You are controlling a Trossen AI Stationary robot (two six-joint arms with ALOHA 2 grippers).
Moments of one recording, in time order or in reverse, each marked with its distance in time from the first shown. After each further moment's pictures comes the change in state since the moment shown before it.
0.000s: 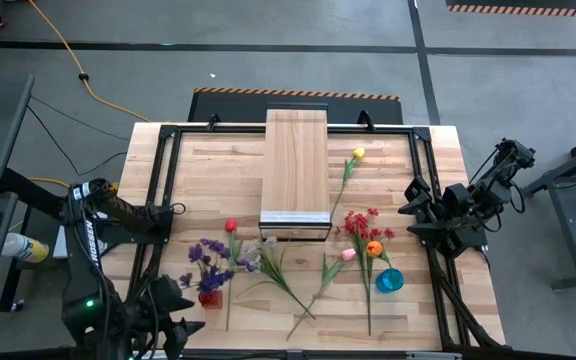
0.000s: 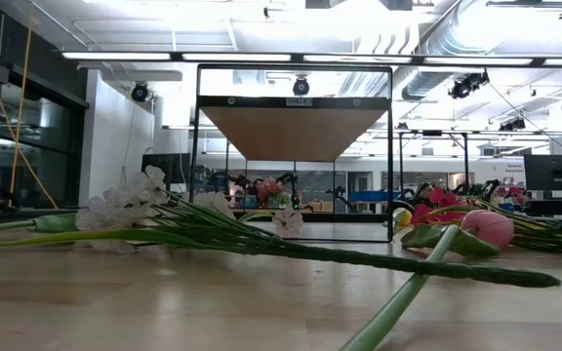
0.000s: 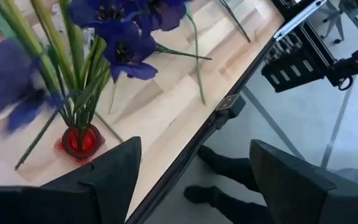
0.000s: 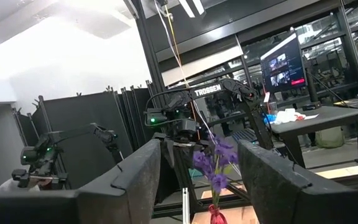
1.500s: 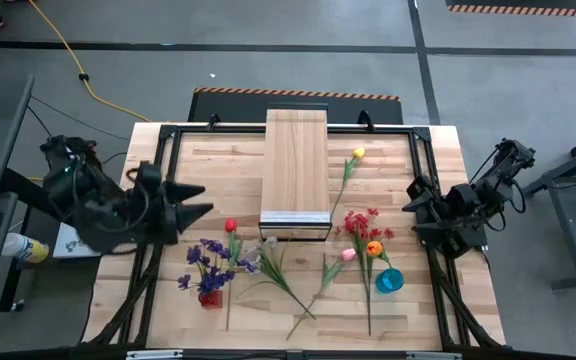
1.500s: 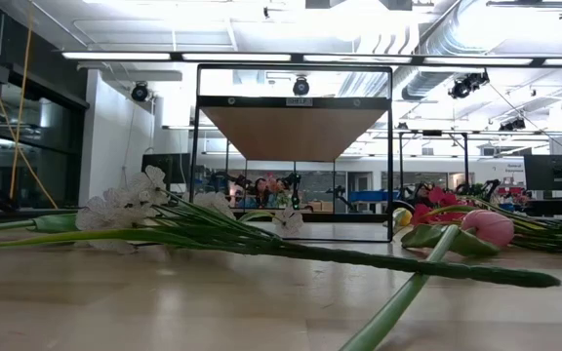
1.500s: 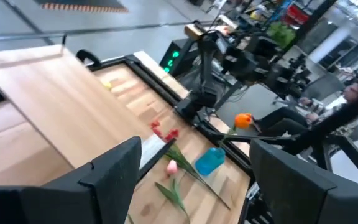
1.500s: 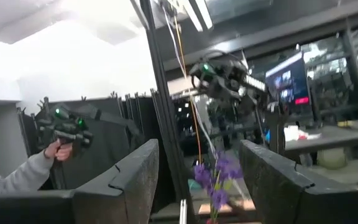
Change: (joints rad) left arm 0.395 -0.459 0.000 0.165 -0.316 0.776; right arm 0.000 0.000 0.000 0.073 -0.030 -0.099
